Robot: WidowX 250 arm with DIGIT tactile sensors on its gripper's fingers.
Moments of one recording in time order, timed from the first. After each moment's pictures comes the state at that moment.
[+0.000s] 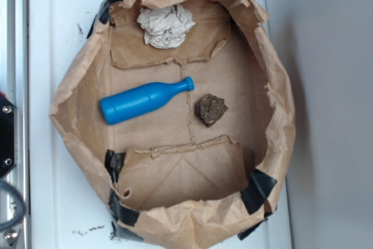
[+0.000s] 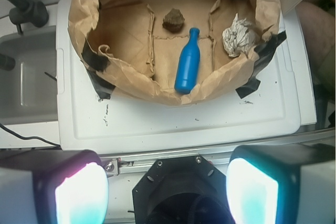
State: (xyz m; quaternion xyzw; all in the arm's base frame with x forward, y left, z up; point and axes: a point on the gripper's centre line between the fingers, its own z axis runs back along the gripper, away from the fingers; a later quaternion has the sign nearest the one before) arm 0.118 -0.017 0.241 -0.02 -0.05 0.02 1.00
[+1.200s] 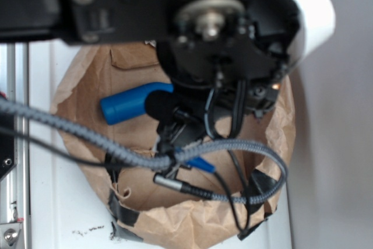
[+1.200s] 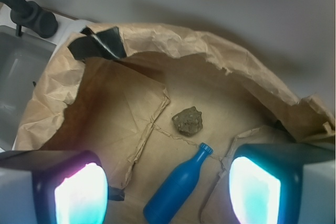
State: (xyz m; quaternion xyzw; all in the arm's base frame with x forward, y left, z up) arm 0.272 -0.009 0.187 -0.03 -0.07 -0.22 0.97
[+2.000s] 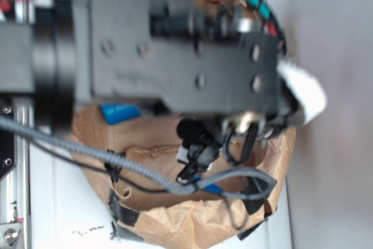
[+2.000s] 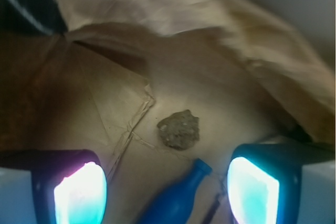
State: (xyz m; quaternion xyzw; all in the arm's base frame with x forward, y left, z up) arm 0.290 -0.013 0.110 0.03 -0.04 -0.24 0.97
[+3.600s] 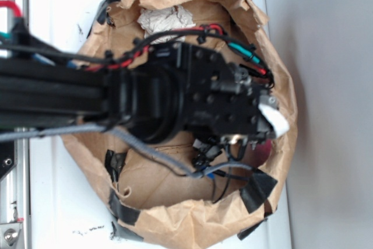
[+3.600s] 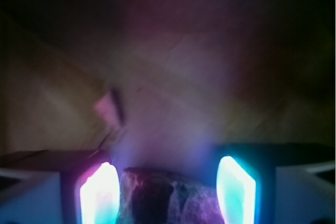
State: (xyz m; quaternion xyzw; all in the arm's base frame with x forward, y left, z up) arm 0.308 -0.012 0.023 0.06 -0.05 -0.27 0.96
